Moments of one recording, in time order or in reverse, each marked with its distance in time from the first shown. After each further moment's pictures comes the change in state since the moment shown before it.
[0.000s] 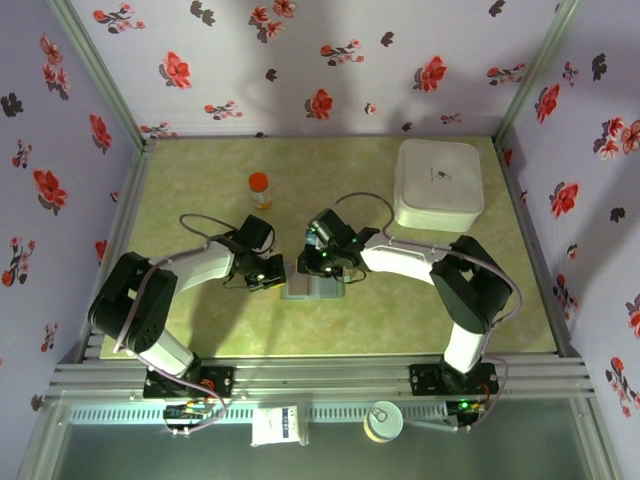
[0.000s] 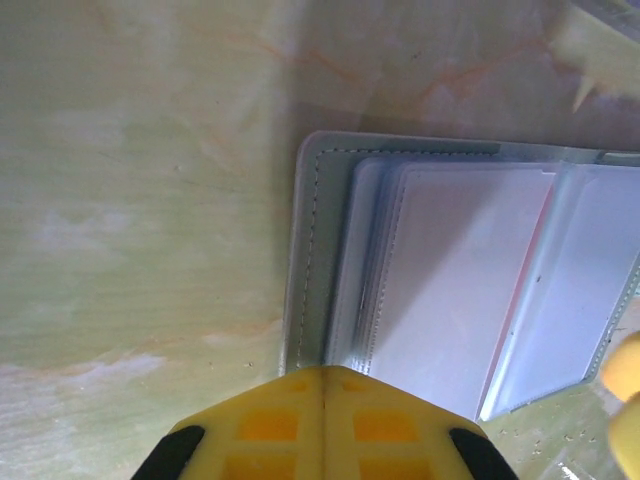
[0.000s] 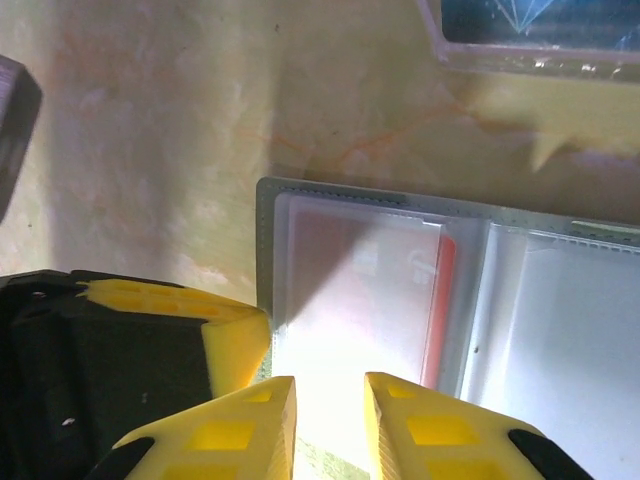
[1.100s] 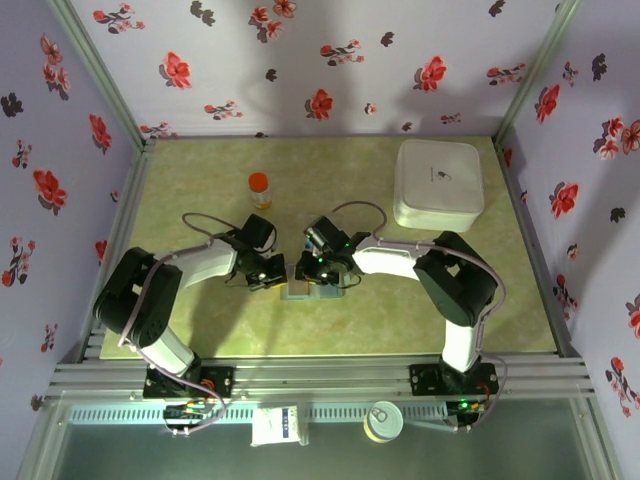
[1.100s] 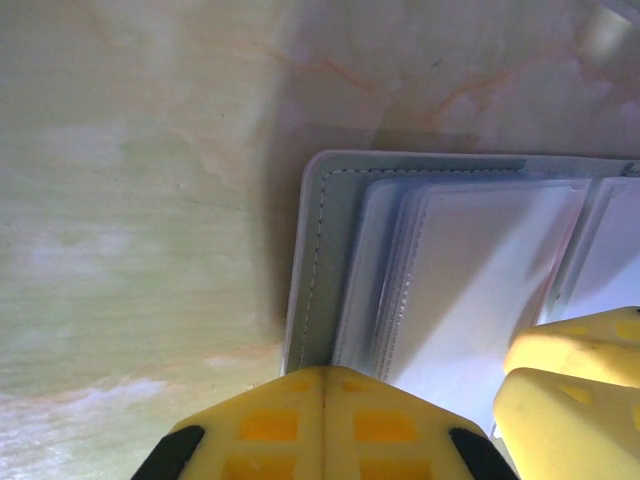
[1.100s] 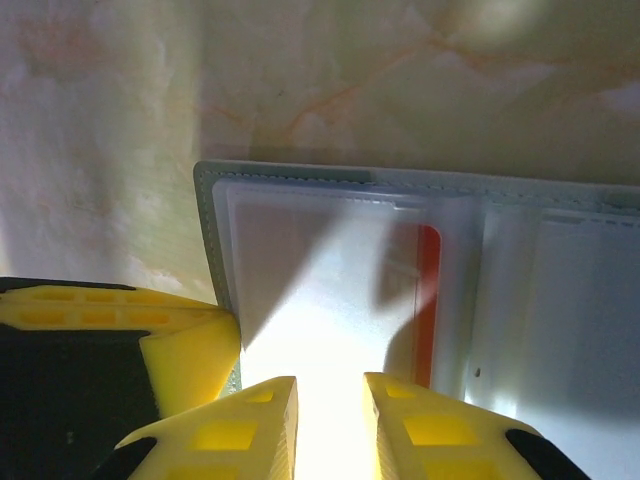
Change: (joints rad) left arm 0.000 0.040 0.019 -0.008 -0.001 0.001; right arm 0.009 0.072 -0.001 0.020 -0.024 0.051
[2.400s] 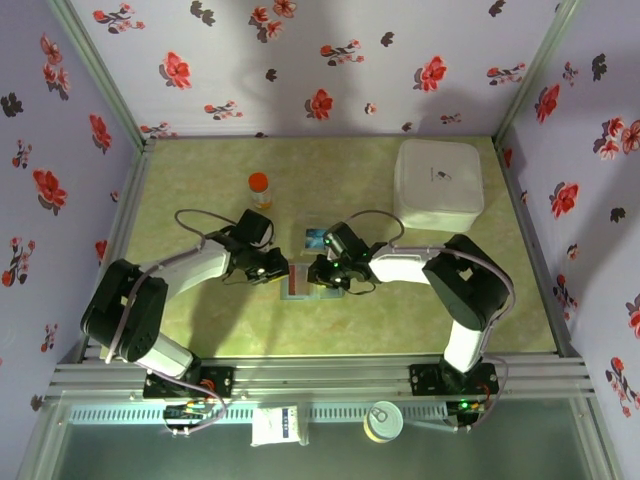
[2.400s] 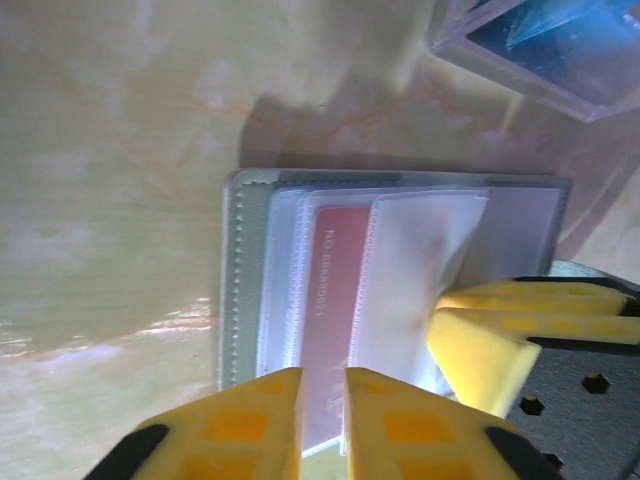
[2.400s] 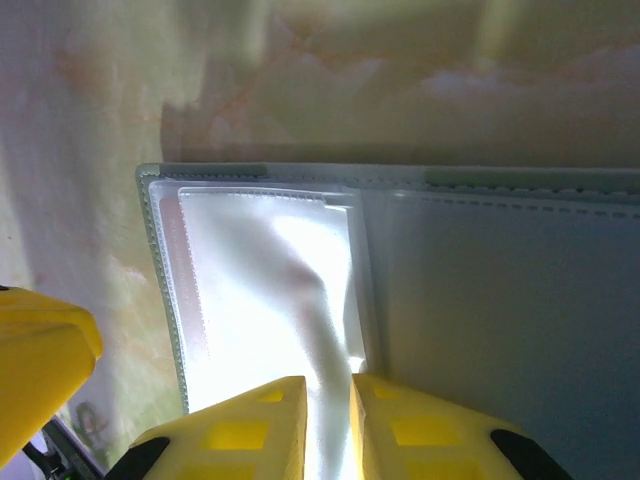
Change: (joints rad) left arm 0.000 -0.093 0.013 0.003 0.013 -0.039; right arm -0.073 -0.069 -0.208 0.222 -0.063 0.024
